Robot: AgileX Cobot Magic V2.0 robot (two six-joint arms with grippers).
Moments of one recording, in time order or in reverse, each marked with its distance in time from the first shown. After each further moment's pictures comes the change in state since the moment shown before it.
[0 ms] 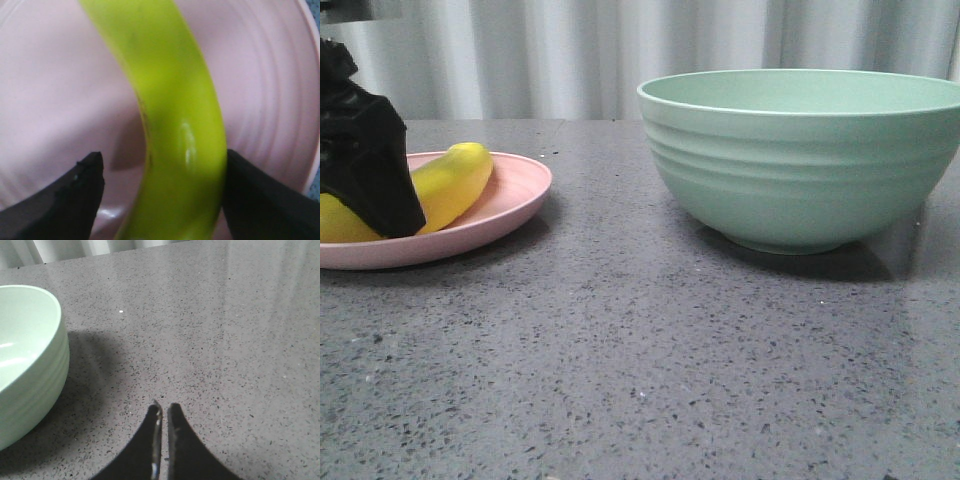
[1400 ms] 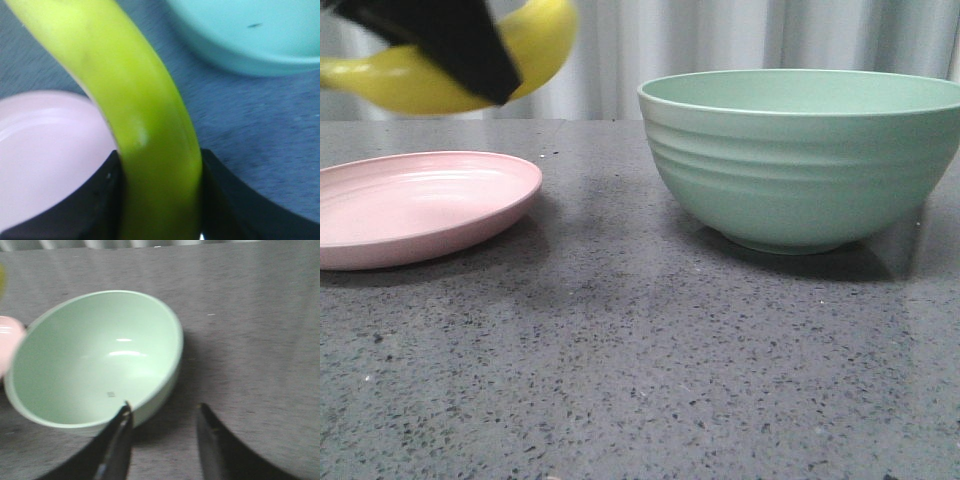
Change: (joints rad) left arm -0.269 -0.086 -0.200 0.008 0.051 0.044; right arm 0.219 0.143 -0.376 0.122 0.336 -0.076
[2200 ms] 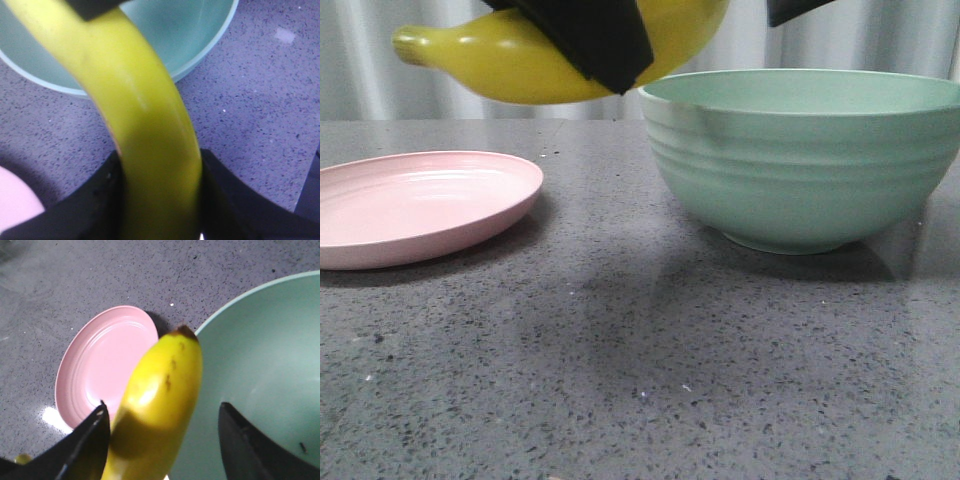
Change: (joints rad) left arm -0.217 0.009 -0.039 -0.003 0.027 0.002; right arm 0.309 0.640 -0.283 0.382 -0.206 -0.001
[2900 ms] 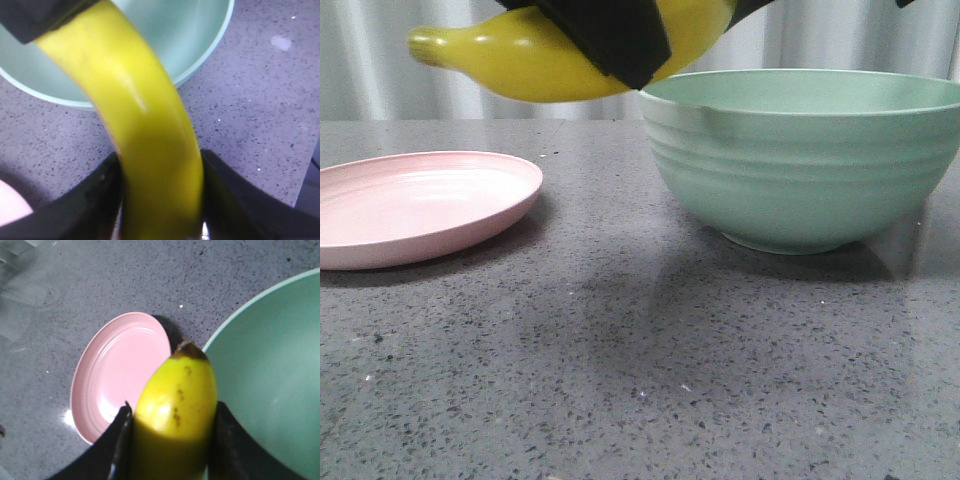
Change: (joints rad) left arm -0.002 0.004 0.000 -0.013 -0.022 -0.002; right arm 0.000 0.067 -0.051 0.065 0.005 0.021
